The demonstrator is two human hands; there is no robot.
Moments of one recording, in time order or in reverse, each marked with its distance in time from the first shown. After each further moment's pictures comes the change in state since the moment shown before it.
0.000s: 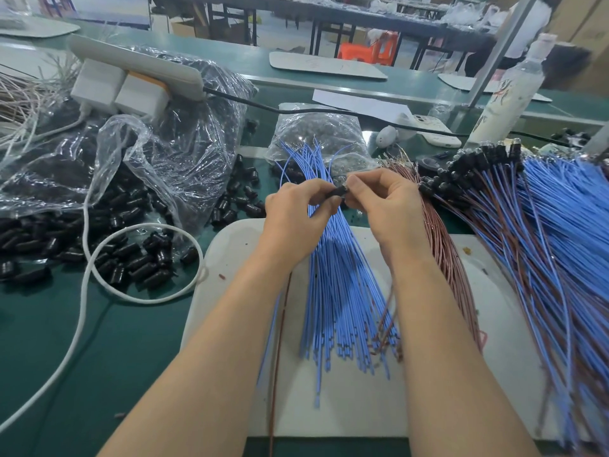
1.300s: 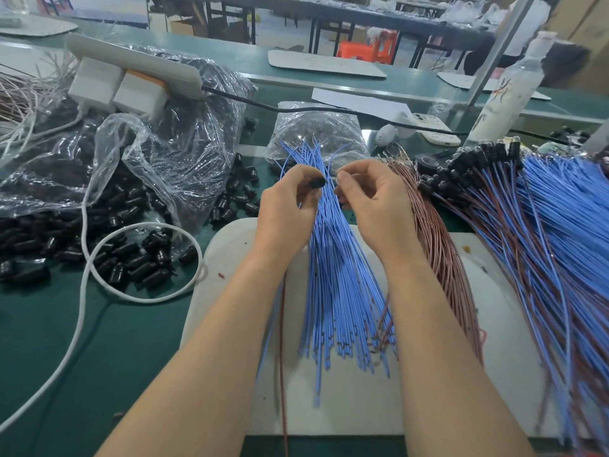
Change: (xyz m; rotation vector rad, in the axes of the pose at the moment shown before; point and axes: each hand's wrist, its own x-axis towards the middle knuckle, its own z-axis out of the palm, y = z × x) left_hand 0.004 -0.010 0.003 -0.182 0.136 -0.033; right_hand -0.006 -0.006 0.006 -0.210 -0.074 -0.155
